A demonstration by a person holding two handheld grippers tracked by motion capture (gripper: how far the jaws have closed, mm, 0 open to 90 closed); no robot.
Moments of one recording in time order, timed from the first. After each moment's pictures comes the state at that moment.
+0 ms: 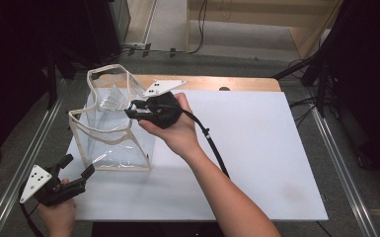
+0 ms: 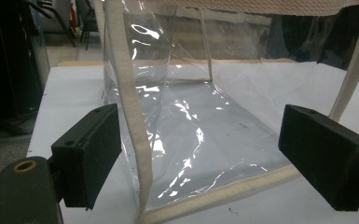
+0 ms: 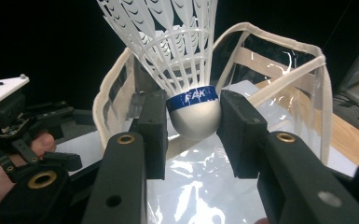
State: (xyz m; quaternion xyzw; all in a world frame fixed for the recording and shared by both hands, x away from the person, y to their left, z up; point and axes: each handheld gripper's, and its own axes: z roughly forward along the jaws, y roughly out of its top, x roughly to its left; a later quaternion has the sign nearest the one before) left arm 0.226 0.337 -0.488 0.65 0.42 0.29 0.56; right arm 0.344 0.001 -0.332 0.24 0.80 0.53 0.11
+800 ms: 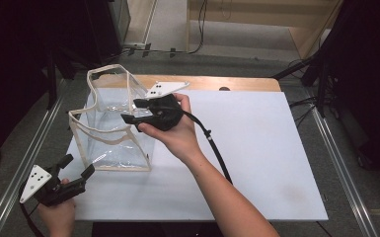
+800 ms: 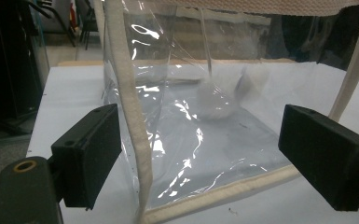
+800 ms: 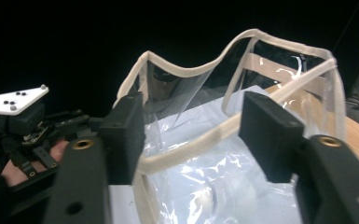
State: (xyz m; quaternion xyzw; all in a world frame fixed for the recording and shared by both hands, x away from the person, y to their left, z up) left arm 0.226 0.337 -0.488 0.65 0.42 0.29 0.56; right arm 0.336 -0.004 -0.331 0.24 0.79 0.55 0.10
